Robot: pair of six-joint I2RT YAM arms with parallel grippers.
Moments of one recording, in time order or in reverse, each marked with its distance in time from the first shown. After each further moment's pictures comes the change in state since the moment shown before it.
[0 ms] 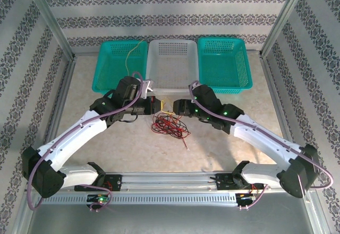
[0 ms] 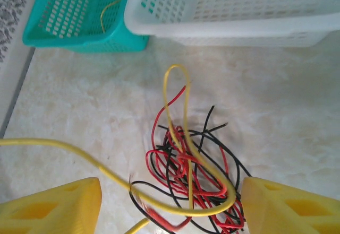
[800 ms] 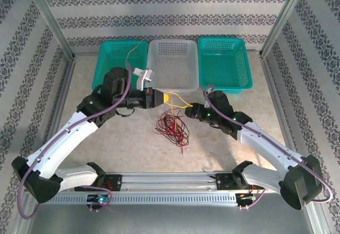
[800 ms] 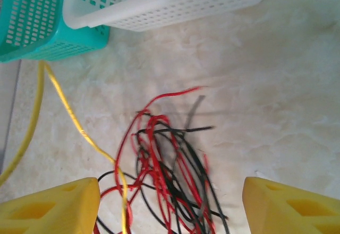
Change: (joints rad) left arm 0.000 -0.064 0.137 0.072 0.234 -0.087; right arm -0.167 -0.089 -0.240 0.127 -0.169 0.073
